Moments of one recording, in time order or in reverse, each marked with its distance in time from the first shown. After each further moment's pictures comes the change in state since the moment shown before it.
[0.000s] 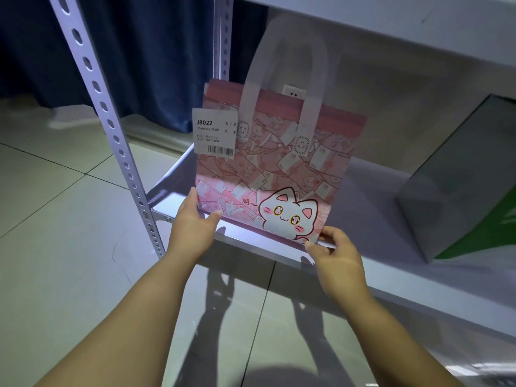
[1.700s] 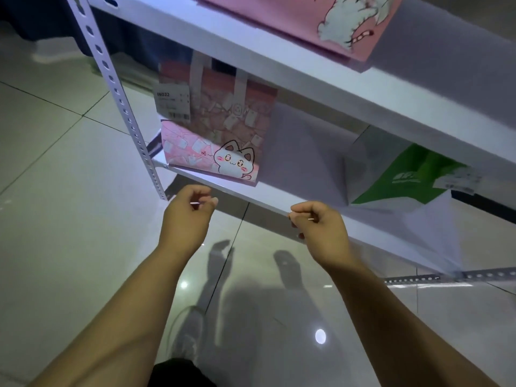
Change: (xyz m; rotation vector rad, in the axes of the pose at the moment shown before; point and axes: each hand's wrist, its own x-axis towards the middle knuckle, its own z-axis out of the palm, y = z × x) left_hand -0.163 0.123 -0.058 -0.087 -0.059 -0.163; right_hand -0.106 -0.107 -0.118 -0.047 -0.190 0.055
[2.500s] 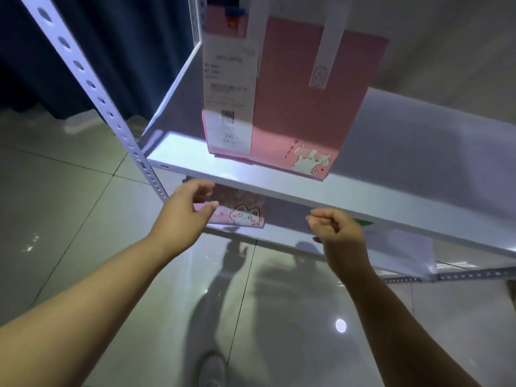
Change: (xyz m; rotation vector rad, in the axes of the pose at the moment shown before) left_hand 0.044 0.219 -0.115 0.319 -0.252 0.260; right_hand -0.018 -0.196 -0.065 0.101 0.161 0.018
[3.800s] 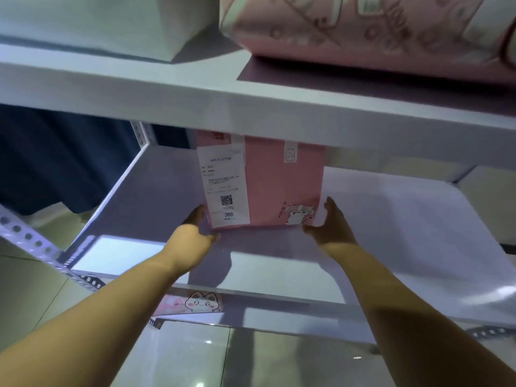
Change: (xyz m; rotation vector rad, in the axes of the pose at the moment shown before) left_hand 0.112 0.137 0.074 0.065 -0.150 -0.014; right_hand 0.173 -0.046 -0.124 -0.385 0.049 0.040
